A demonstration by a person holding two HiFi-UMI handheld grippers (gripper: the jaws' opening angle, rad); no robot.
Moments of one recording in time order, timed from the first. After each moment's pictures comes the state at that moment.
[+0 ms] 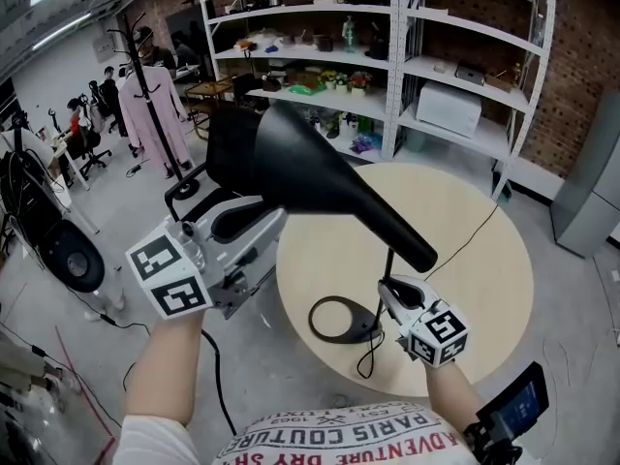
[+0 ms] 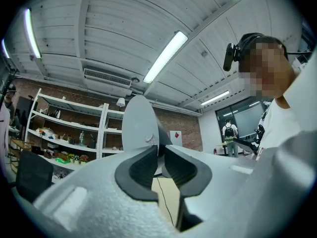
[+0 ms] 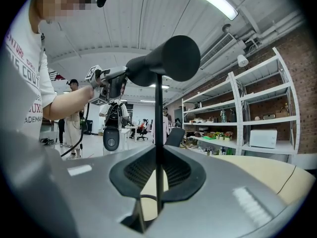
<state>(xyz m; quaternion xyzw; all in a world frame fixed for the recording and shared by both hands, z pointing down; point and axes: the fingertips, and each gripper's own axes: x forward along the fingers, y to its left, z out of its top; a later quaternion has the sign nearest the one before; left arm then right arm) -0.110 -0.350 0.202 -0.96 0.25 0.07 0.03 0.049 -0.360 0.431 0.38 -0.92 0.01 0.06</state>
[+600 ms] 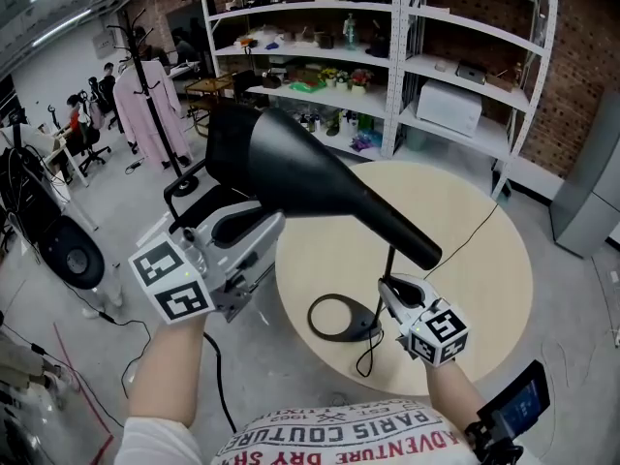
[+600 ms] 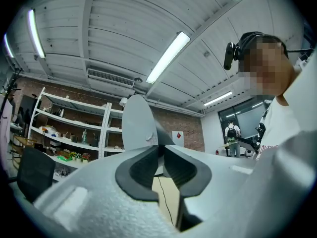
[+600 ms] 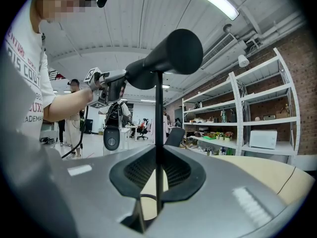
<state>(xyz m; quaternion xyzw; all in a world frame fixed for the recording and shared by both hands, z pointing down) -0.116 -0.350 0.220 -0.96 0.27 0.07 0.02 0.048 -0.359 0.434 0.38 -0.92 0.01 0.06</state>
